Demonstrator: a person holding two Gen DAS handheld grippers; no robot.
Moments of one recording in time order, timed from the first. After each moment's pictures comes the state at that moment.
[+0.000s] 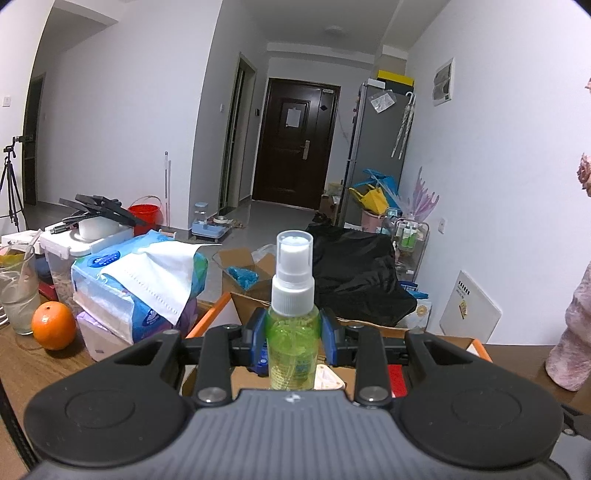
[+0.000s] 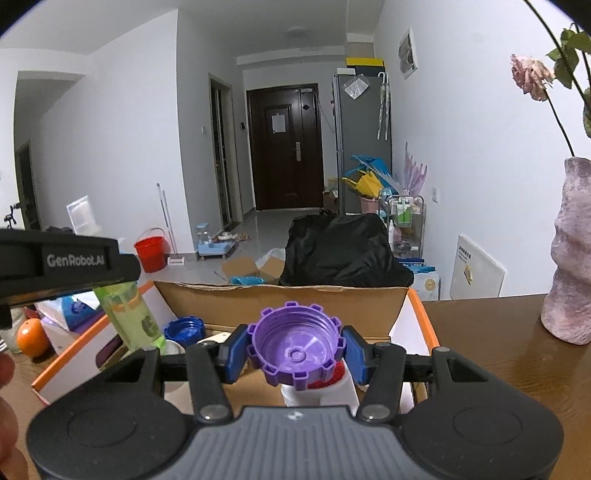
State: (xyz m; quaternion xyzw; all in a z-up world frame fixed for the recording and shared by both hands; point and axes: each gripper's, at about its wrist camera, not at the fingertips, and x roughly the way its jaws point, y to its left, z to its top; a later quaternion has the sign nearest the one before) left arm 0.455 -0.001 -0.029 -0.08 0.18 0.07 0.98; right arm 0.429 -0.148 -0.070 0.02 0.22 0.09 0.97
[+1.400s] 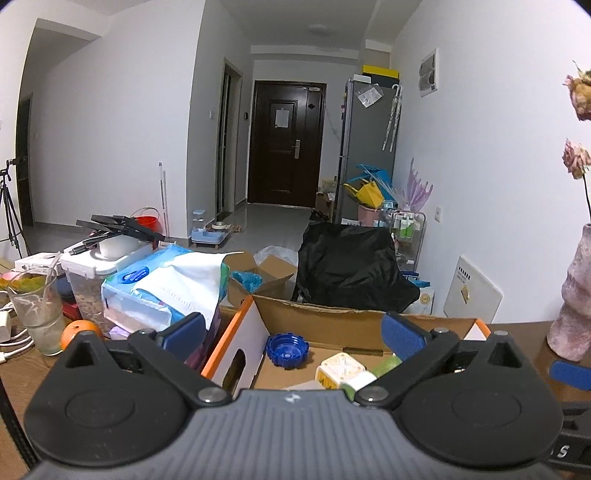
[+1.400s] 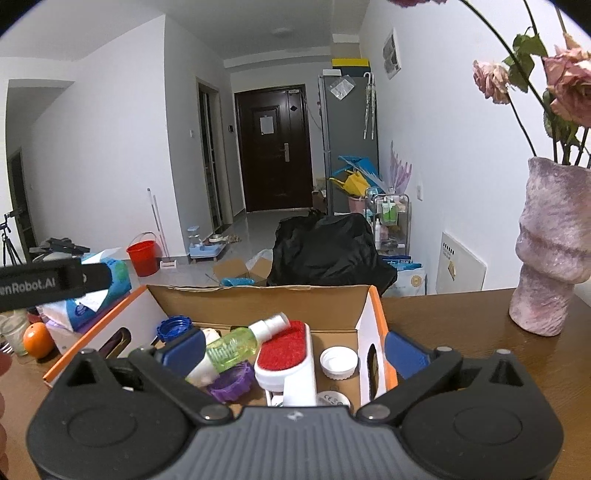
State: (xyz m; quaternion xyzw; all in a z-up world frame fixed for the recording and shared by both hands) left arm 0.422 0.015 -0.015 -0.04 0.19 0.06 0.98; right arm 0.391 -0.180 -0.050 0.04 0.22 0.07 0.97
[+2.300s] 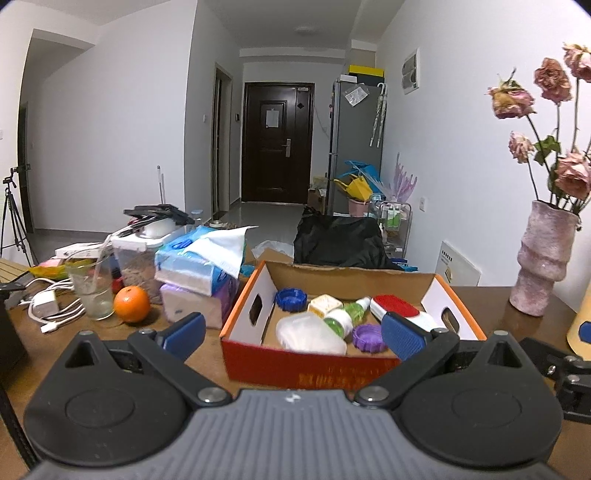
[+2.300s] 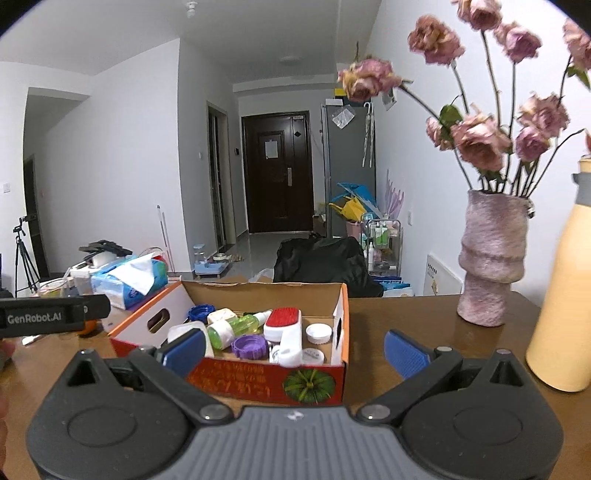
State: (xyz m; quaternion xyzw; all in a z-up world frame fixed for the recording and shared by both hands) left arm 0.275 0.009 -0.002 -0.02 0.19 0.04 0.98; right arm 0.231 -0.210 -0.019 0.02 0.18 0.07 0.98
